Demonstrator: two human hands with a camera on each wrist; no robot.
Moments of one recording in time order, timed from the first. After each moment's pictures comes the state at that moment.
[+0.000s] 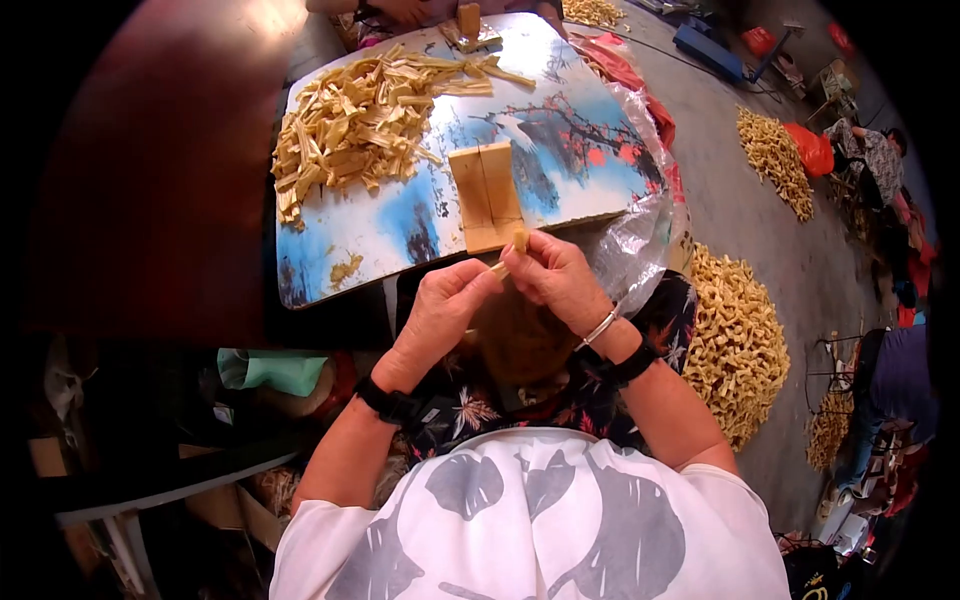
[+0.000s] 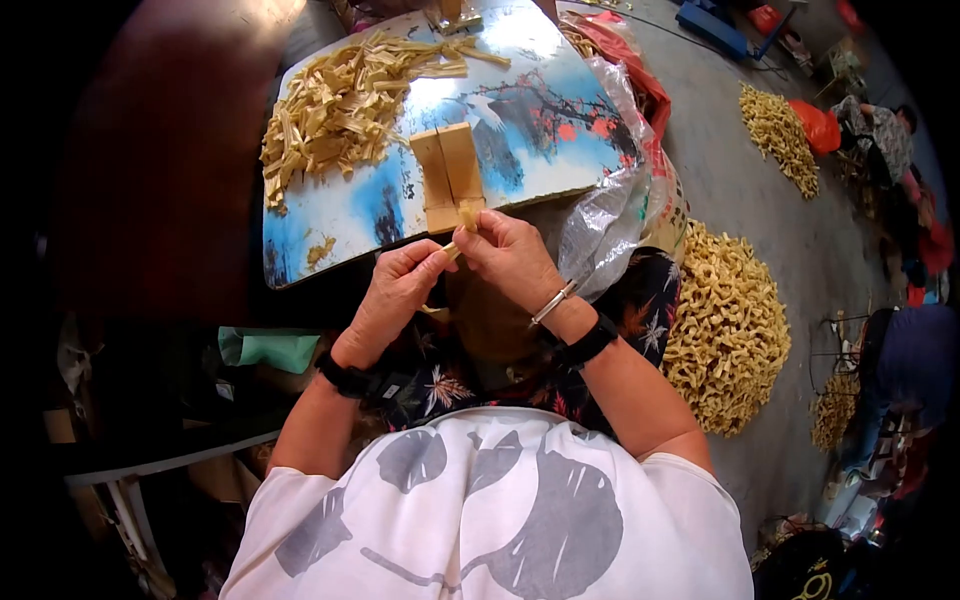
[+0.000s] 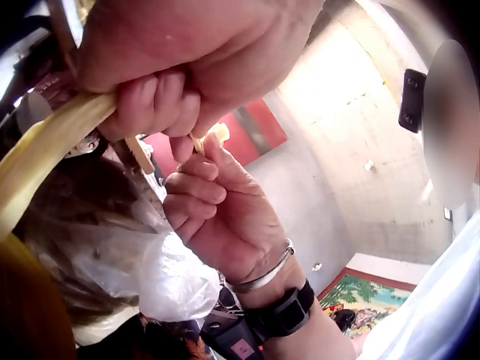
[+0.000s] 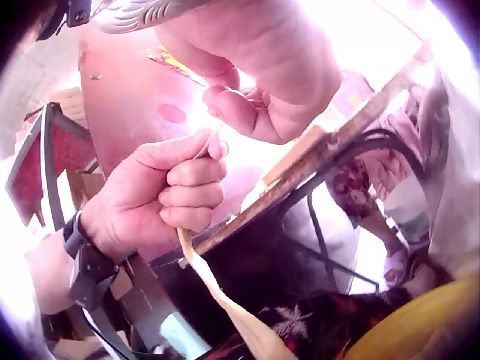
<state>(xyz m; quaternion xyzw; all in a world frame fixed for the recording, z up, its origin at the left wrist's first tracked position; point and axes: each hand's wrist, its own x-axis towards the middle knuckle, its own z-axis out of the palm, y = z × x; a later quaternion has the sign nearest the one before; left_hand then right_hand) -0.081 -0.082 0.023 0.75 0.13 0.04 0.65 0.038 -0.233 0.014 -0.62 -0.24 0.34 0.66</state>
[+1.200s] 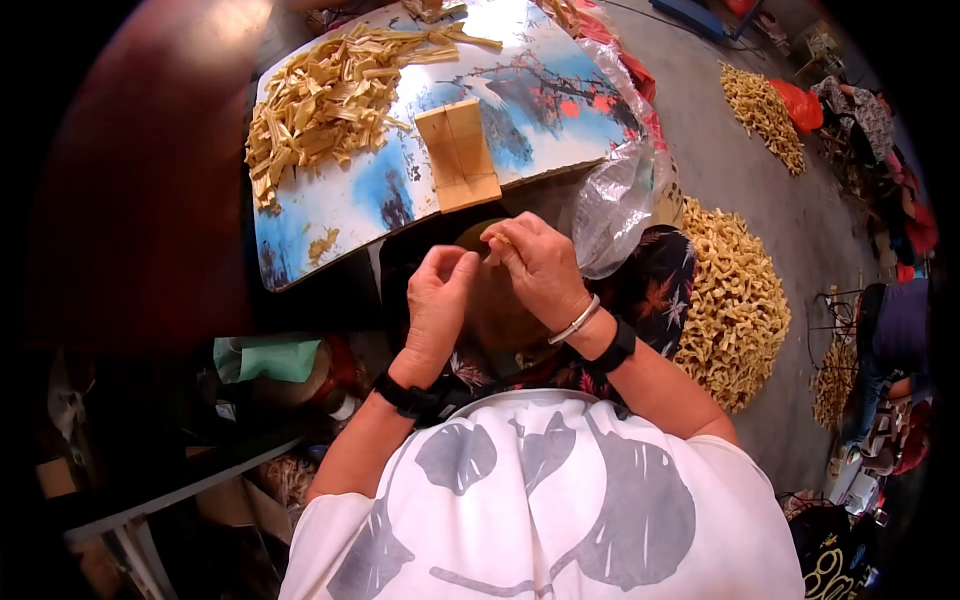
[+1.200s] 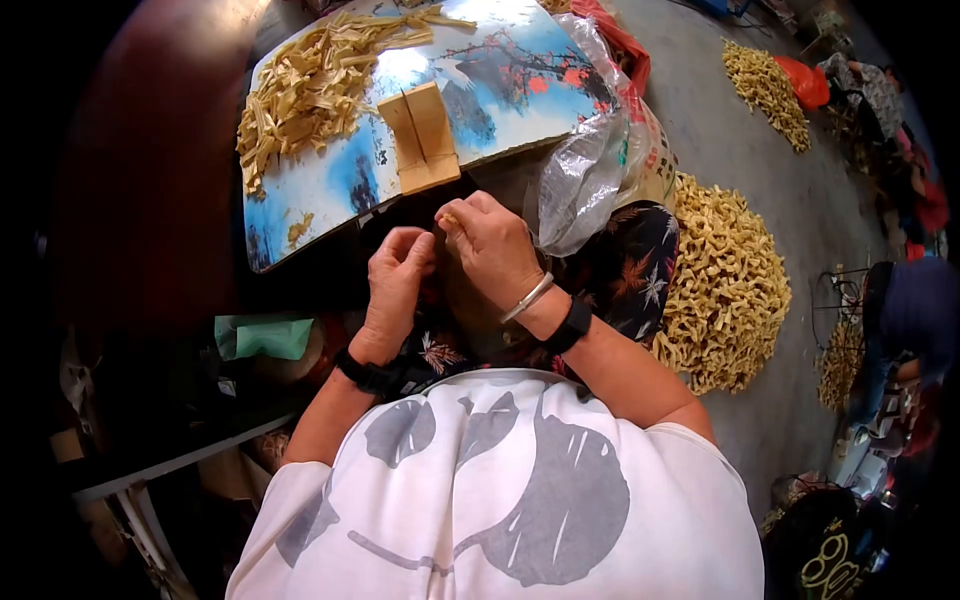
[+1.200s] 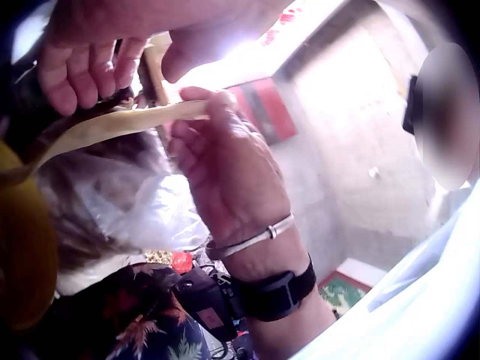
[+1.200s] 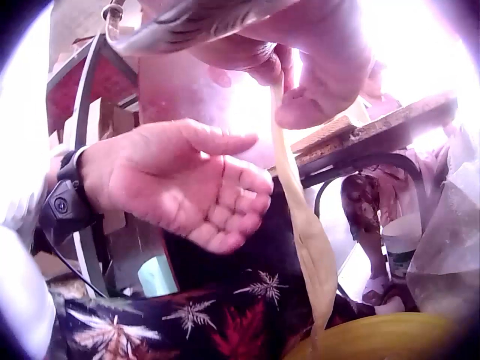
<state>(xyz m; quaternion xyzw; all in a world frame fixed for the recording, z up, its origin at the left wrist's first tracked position) -0.100 -0.117 -0.018 0.63 0.29 0.07 0.72 -0.003 -0.247 -0.002 -0.75 -0.40 -0.05 0.52</state>
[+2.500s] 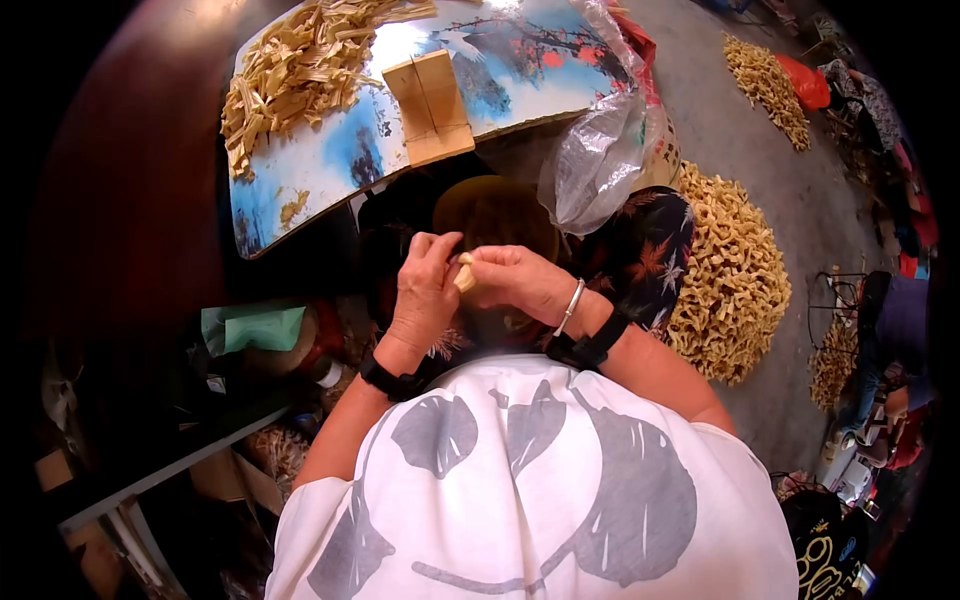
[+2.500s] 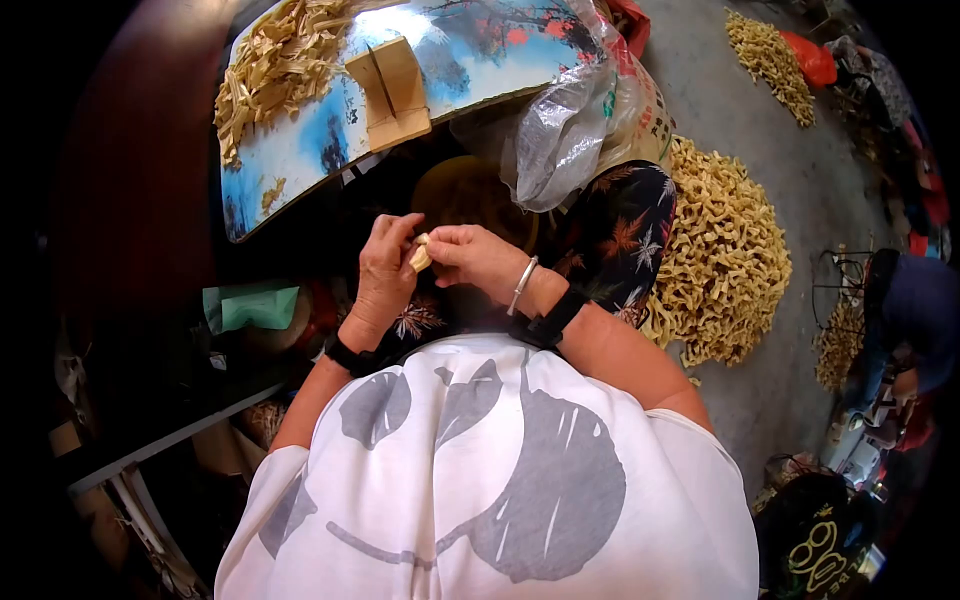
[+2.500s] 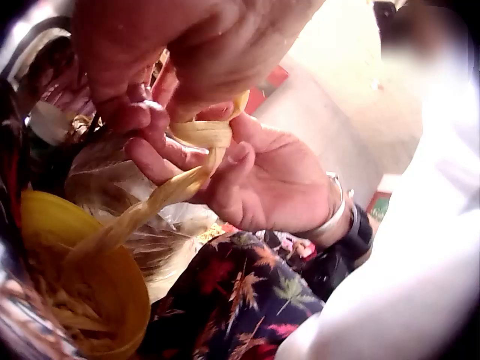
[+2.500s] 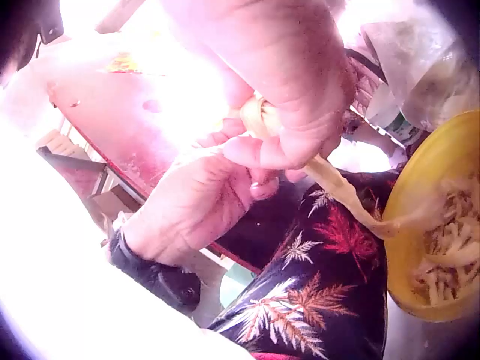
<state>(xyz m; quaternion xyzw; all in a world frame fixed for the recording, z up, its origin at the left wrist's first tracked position) -0.129 -0.136 -0.031 0.90 0.10 0.18 0.38 -0.032 -0.283 -0.055 -0.43 -0.13 0.59 0.67</state>
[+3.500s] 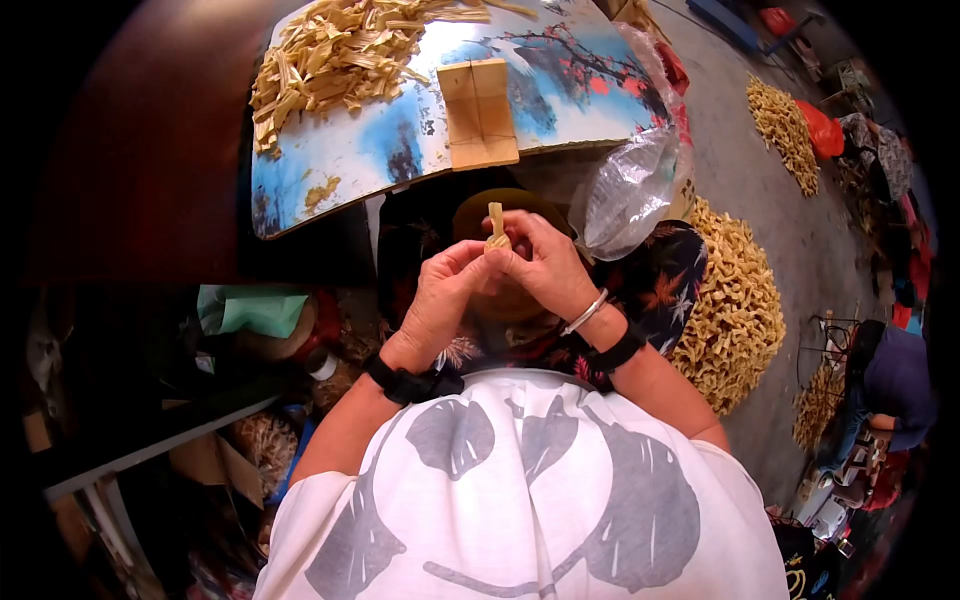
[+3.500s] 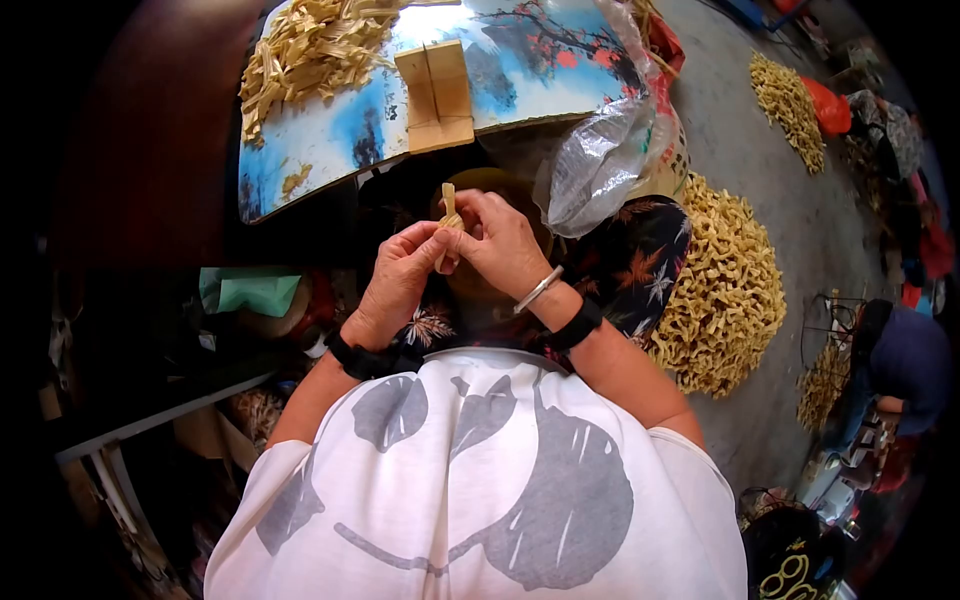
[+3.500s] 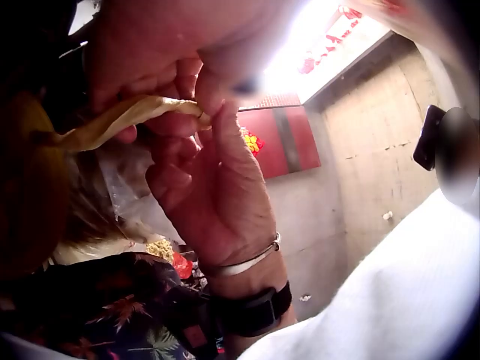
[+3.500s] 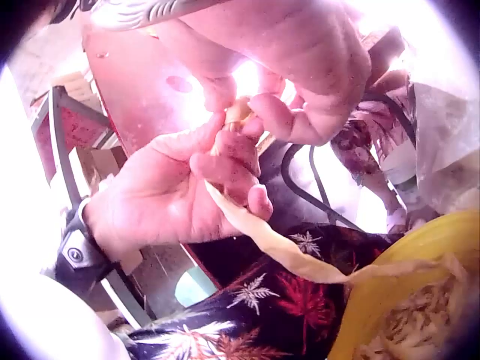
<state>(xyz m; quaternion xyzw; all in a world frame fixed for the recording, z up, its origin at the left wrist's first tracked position) -0.125 -0.129 -0.026 0.52 0.19 0.04 0.83 -0.016 -0.261 -0.024 -0.74 -0.35 0.15 0.55</state>
